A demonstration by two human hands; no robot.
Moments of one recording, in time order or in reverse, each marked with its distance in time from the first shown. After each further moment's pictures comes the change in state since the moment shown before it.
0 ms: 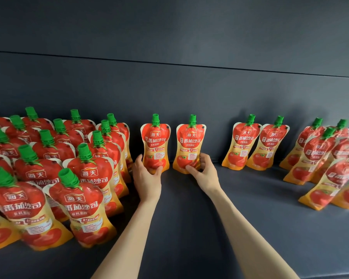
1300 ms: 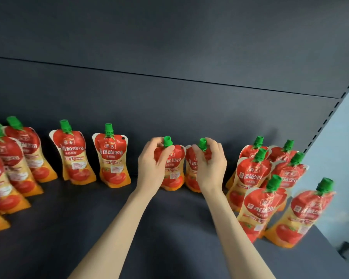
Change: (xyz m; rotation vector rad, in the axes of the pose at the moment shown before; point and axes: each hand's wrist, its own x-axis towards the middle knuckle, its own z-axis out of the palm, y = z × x) left_hand -0.067 0.157 0.158 -0.276 -0.125 0.420; right_hand 0.062 0.005 -0.202 -0.035 0.383 -0.326
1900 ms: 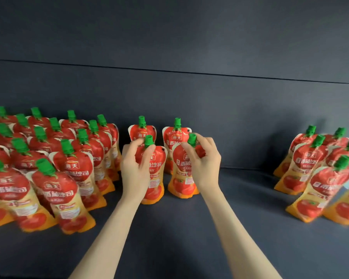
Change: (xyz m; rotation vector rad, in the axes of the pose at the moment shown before) left_hand -0.021 -0.026 -0.203 0.094 0.183 -0.043; right_hand -0.104 -0.113 0.108 0.229 -0.123 -0.027
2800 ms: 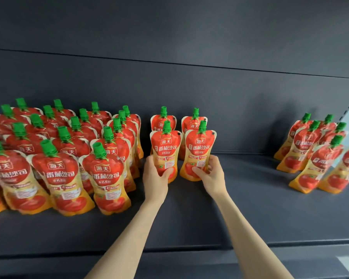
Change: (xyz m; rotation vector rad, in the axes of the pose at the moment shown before) left_hand -0.035 -0.064 -0.032 0.096 -0.241 -0.265; right_hand -0.076 0.042 0.024 -0.025 -0.112 0.348
